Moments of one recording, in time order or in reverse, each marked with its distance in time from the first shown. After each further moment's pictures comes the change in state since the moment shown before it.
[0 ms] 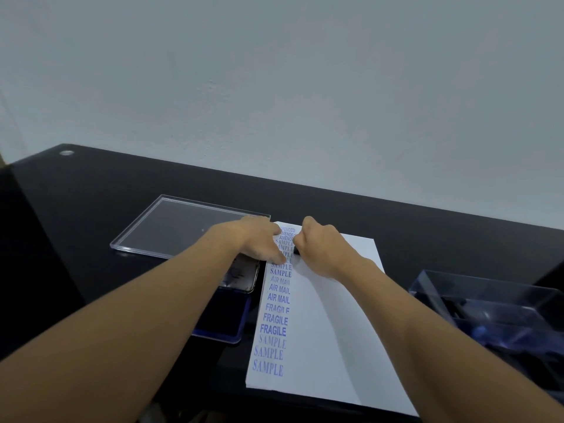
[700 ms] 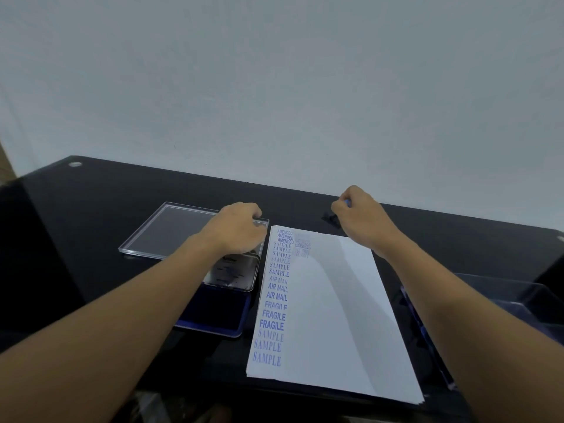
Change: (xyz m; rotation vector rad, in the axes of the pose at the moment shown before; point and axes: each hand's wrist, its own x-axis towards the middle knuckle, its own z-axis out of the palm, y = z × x) left_hand -0.036 -0.010 -0.008 -0.281 0.389 -0.063; right_hand -0.020 0.030 -0.069 0.433 0.279 0.119
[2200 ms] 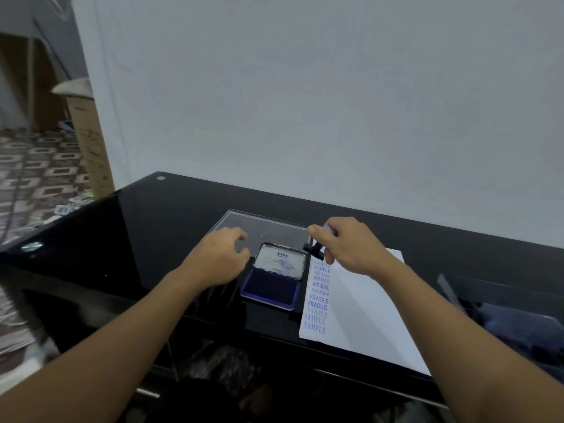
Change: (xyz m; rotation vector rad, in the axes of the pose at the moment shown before) left_hand -0.142 -0.060 -0.051 -0.016 0.168 -0.124; right_hand -0.090 -0.081 0.032 -0.070 -0.206 -0.231
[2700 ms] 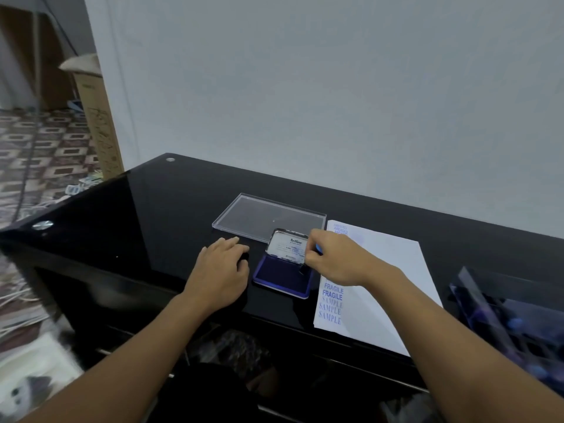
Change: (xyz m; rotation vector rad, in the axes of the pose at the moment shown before) left_hand -0.014 -0.051 0.055 0.133 0.095 0.003; right_hand 0.000 -0.008 0.047 -0.179 -0.270 -0.083
